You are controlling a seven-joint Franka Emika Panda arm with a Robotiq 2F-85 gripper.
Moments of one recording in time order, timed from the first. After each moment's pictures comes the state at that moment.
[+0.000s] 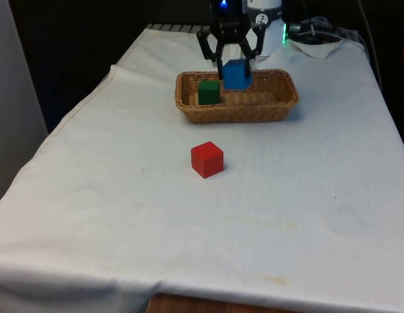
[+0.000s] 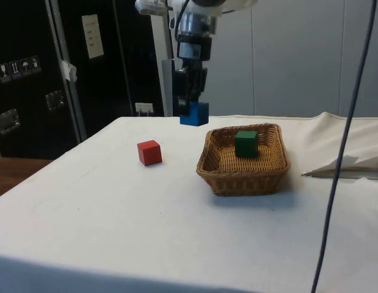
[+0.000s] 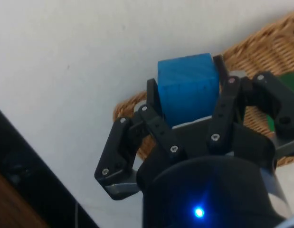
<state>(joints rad) 0.33 0.01 -0.45 -2.46 0.29 2.61 -0.30</state>
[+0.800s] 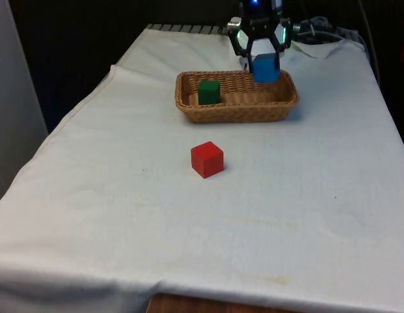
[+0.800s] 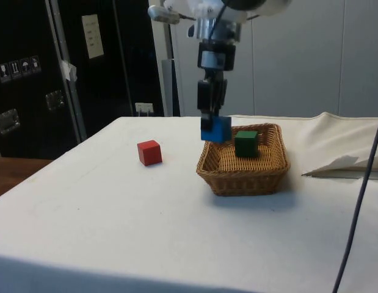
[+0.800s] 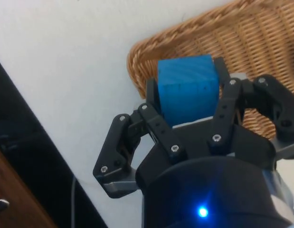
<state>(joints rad) 0.33 -0.14 -0.33 -2.70 0.29 2.70 -0.25</state>
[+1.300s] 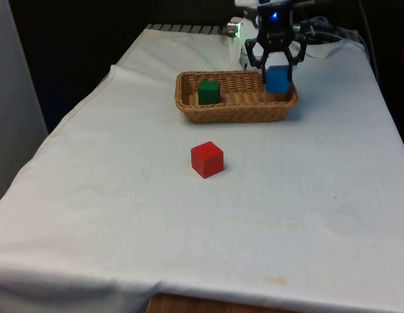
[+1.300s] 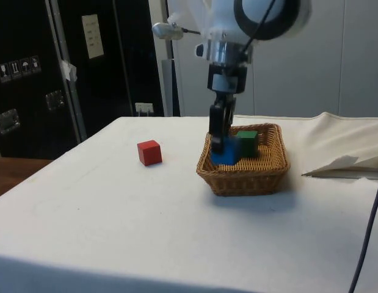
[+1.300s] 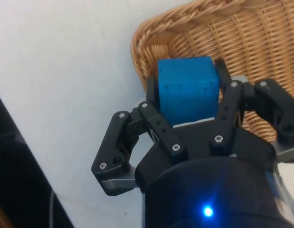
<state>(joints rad) 0.33 -0.10 -0.22 -2.79 0.29 2.85 -0.20</state>
